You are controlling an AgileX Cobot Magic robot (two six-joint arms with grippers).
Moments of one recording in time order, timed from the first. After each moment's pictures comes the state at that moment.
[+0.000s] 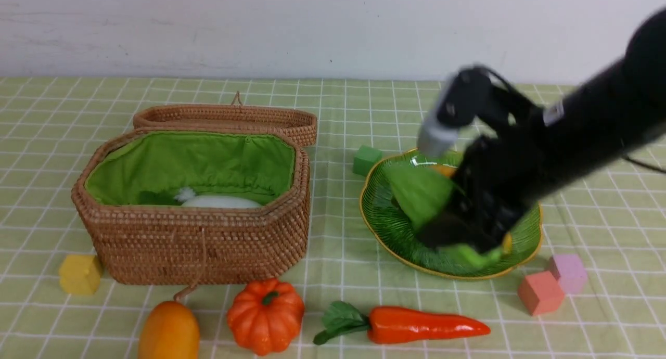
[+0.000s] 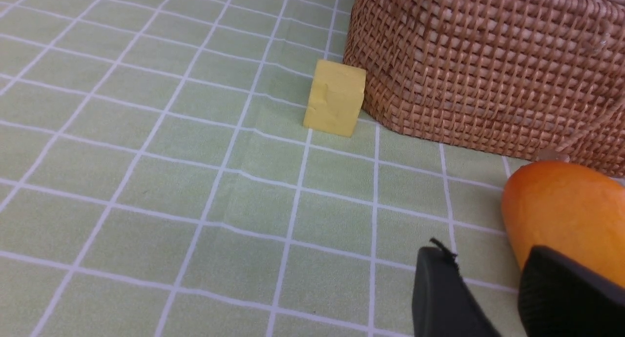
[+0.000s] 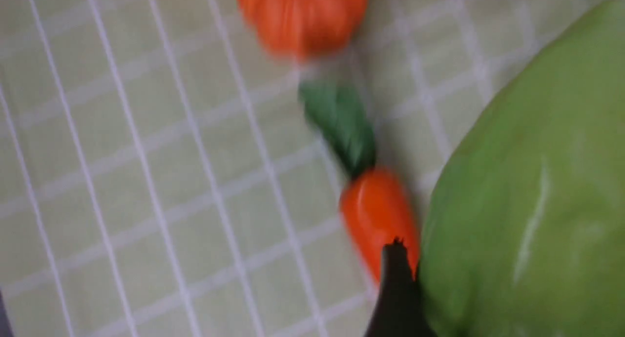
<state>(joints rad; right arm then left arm) 0.44 1.53 -1.39 0.51 0.99 -0.89 -0.04 -0.01 0.03 0.10 0.39 -0.37</state>
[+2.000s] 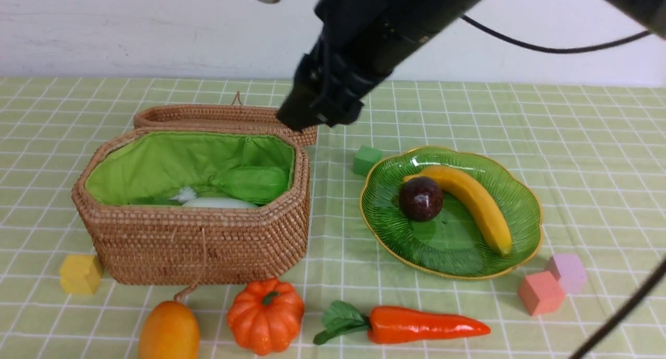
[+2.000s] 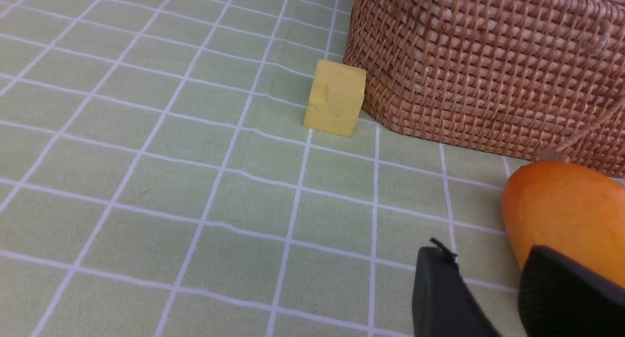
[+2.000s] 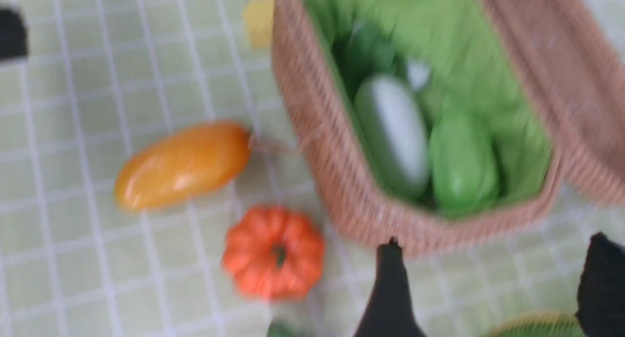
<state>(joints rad) 0.63 1.76 -1.92 0.36 1.12 -0.71 -0.04 -0.01 0.03 0.10 0.39 -0.37</state>
